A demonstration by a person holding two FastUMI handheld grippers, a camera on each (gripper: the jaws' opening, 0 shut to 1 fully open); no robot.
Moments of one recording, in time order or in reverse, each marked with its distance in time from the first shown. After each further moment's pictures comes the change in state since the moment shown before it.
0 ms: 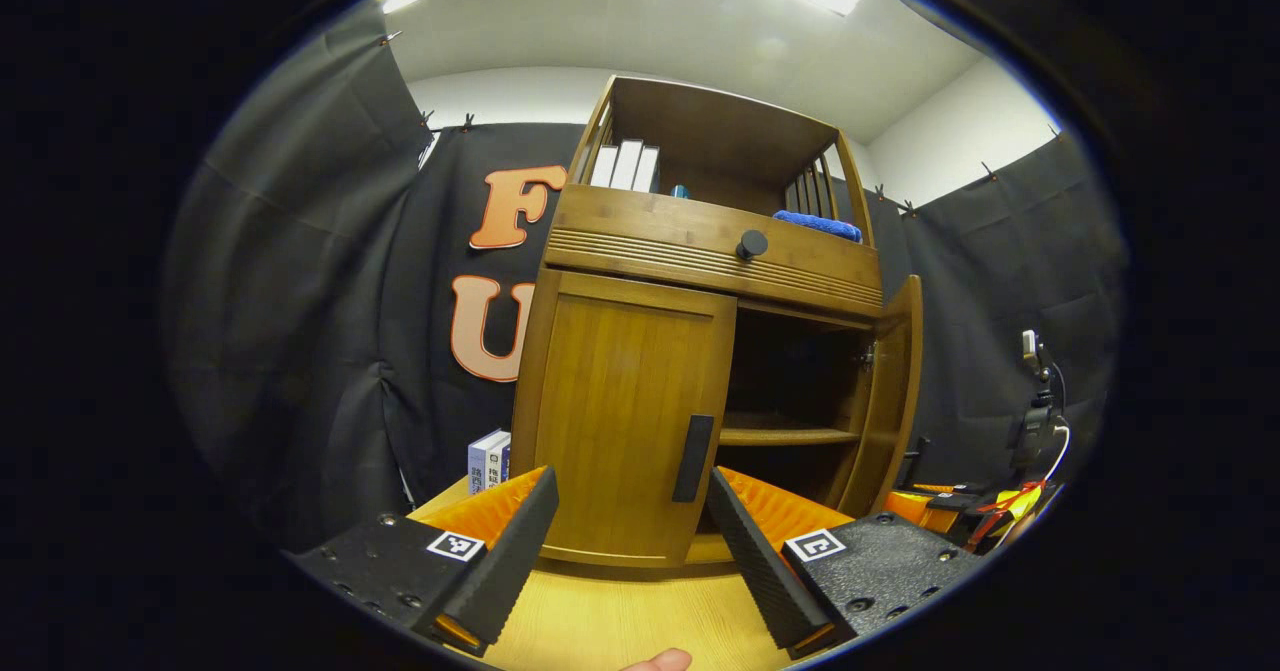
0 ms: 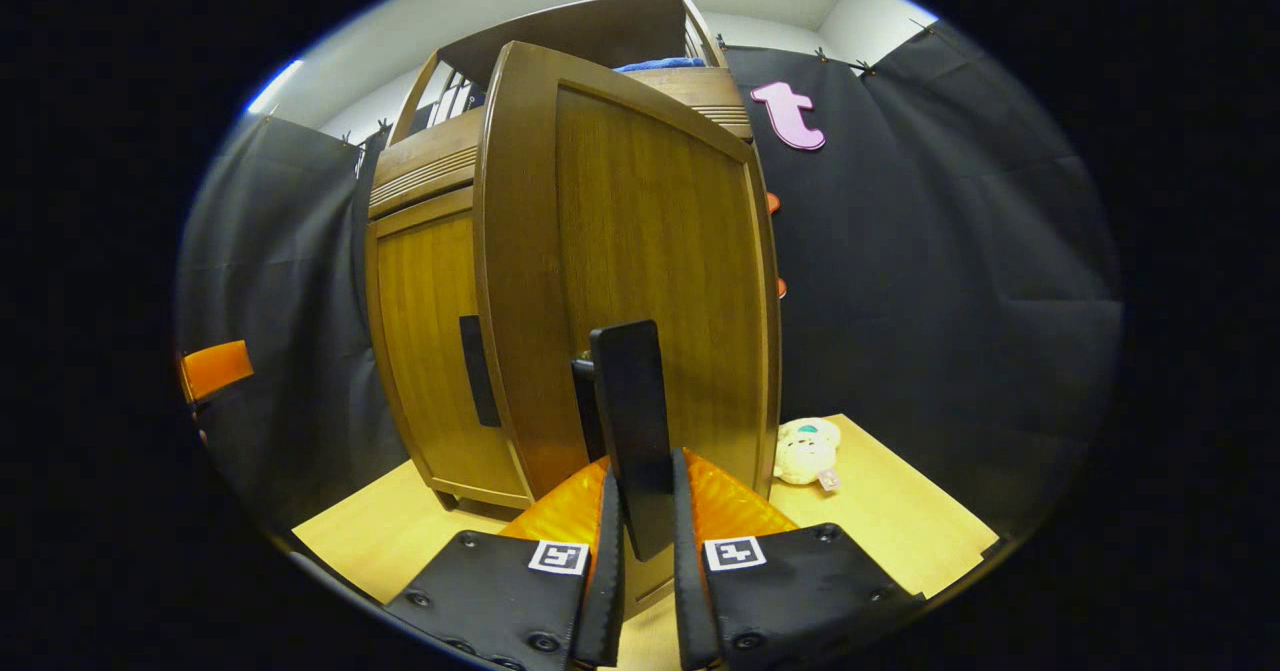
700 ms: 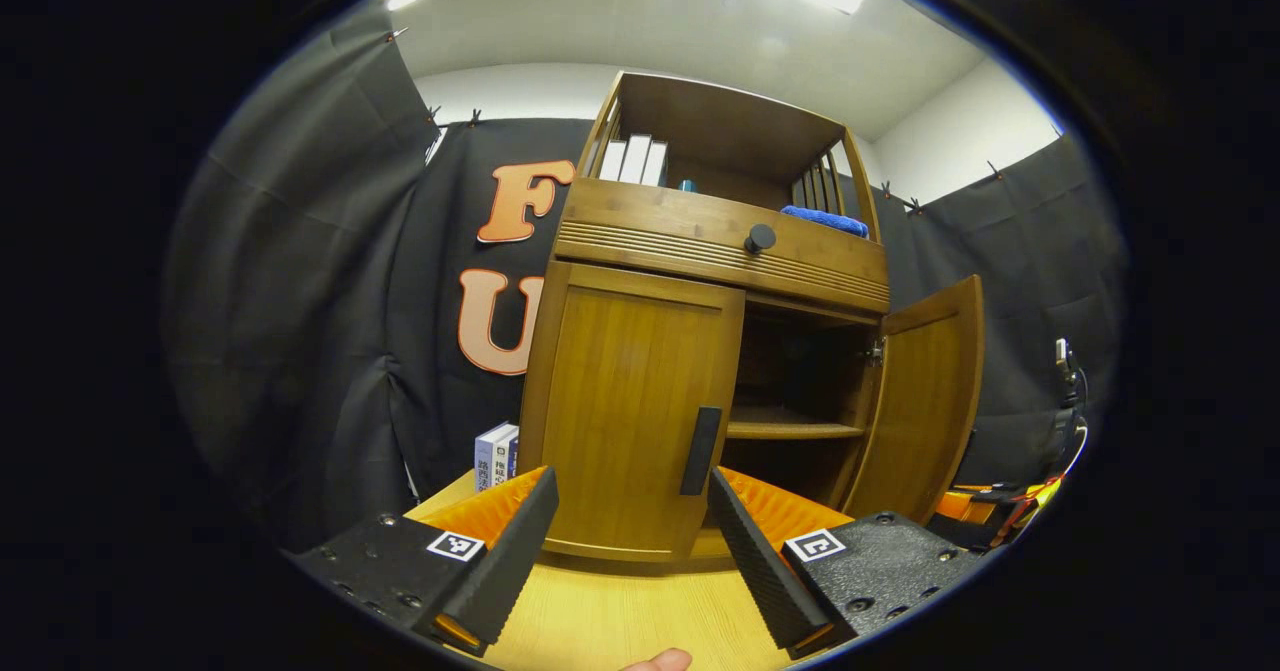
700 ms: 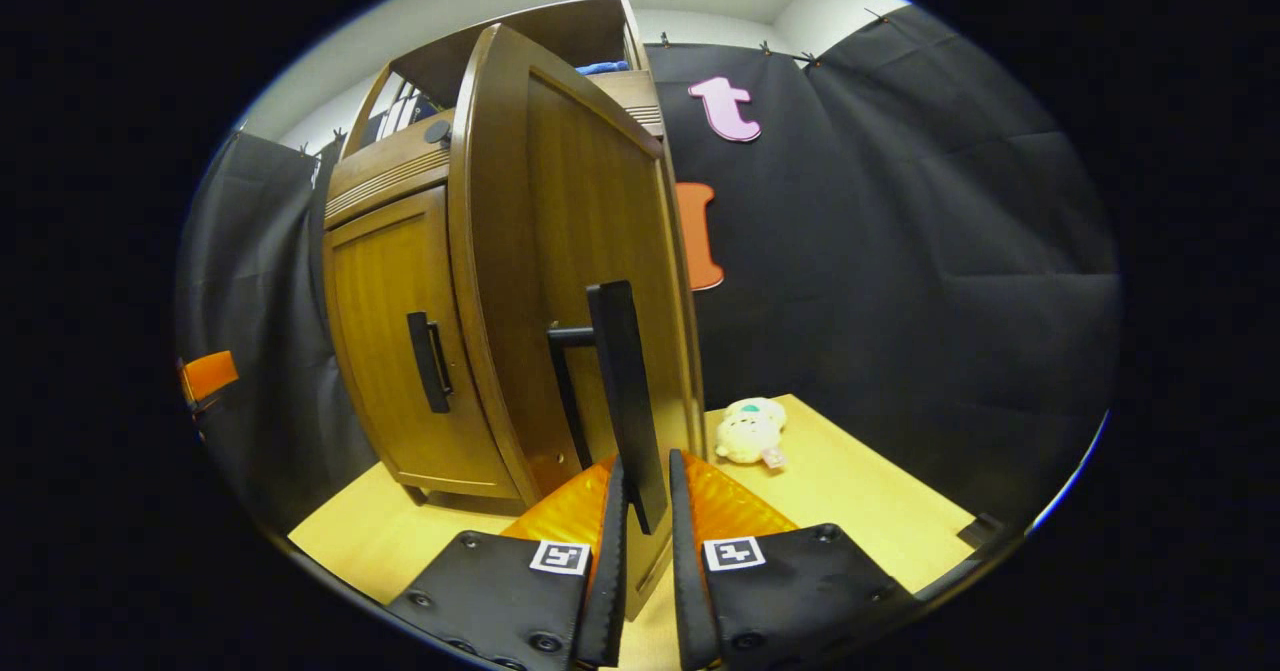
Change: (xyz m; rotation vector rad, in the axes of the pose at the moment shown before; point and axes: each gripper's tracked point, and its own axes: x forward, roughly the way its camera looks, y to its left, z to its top) left arm -0.004 0.006 -0.008 -0.006 0.017 0.013; right arm -0.037 -0.070 -0.012 0.031 -0.007 -0.165
